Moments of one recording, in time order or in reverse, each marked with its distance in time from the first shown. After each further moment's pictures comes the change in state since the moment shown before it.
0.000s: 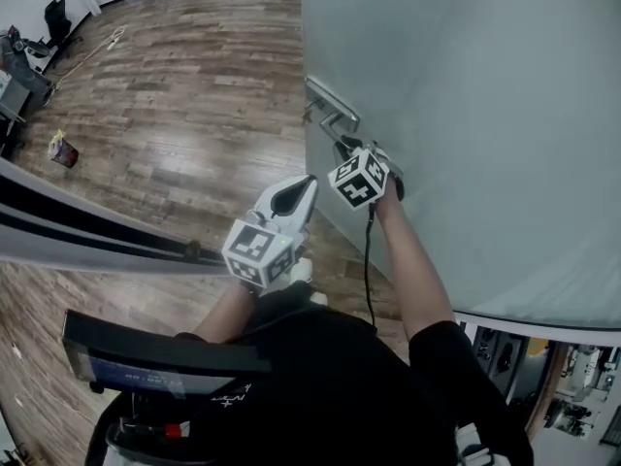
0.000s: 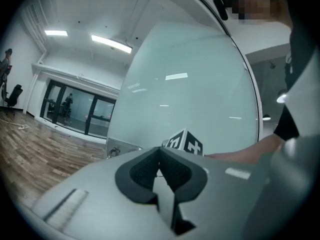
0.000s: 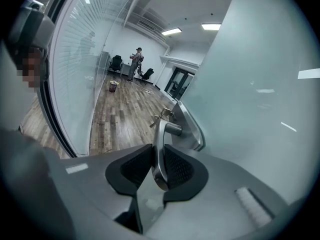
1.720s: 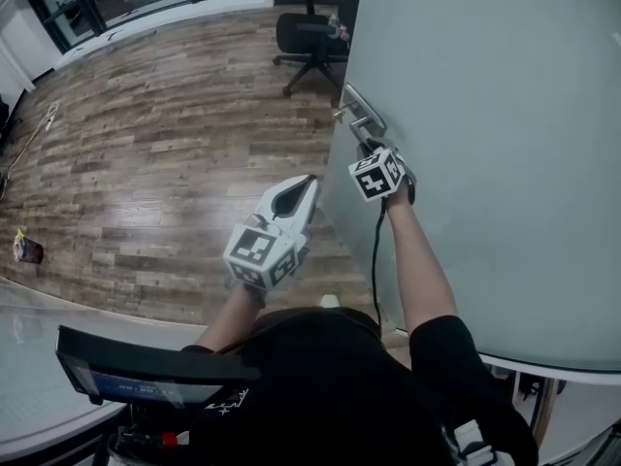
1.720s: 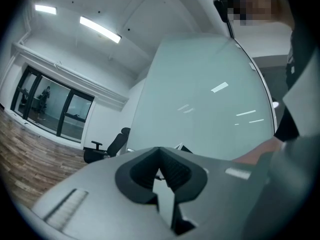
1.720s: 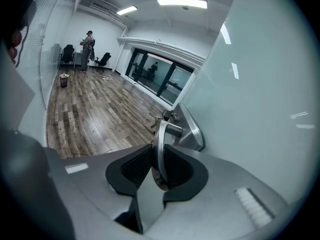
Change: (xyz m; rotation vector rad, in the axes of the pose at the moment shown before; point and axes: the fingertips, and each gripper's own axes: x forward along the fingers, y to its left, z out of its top) left arm 0.224 0.003 0.034 -0.011 -0.022 -0.194; right arm 0.045 -0.264 -0.146 0.287 0.185 -0.311
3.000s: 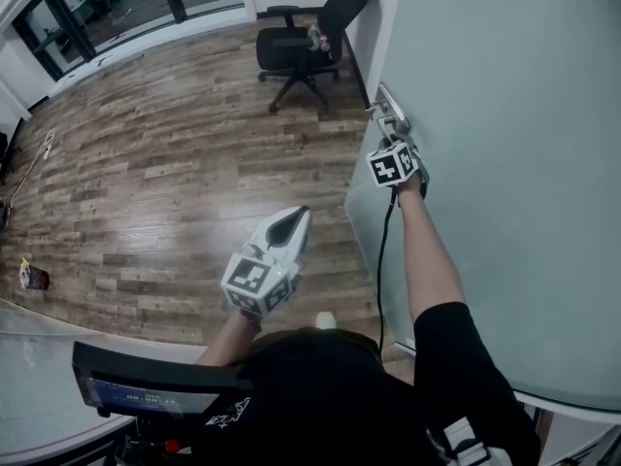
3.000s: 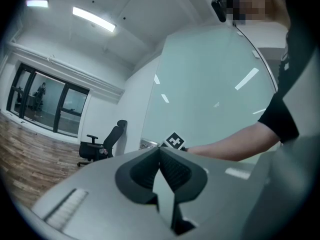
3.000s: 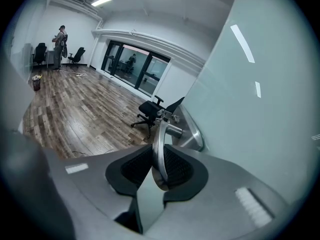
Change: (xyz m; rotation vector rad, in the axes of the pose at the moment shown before) left arm 0.010 -0.026 -0.013 0.008 0.067 -0.064; right arm 0.008 -0.130 -0.042 0.145 0.102 -0.214
